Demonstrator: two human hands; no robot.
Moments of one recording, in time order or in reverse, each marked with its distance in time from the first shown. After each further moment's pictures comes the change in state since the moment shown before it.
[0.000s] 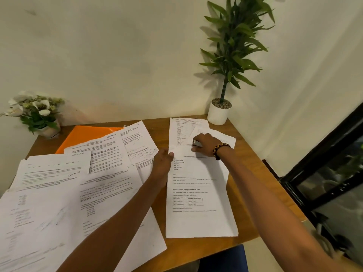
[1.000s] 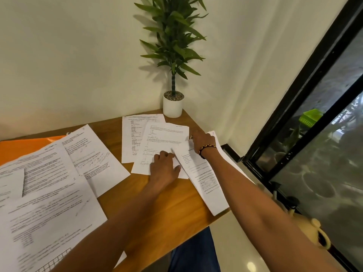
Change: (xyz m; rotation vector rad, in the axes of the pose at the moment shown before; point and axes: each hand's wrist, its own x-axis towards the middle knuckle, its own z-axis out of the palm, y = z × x) left_hand -0.015 -0.047 0.125 1.298 -0.172 0.466; right_hand -0.073 0.113 0.001 -0.266 0.260 0.429
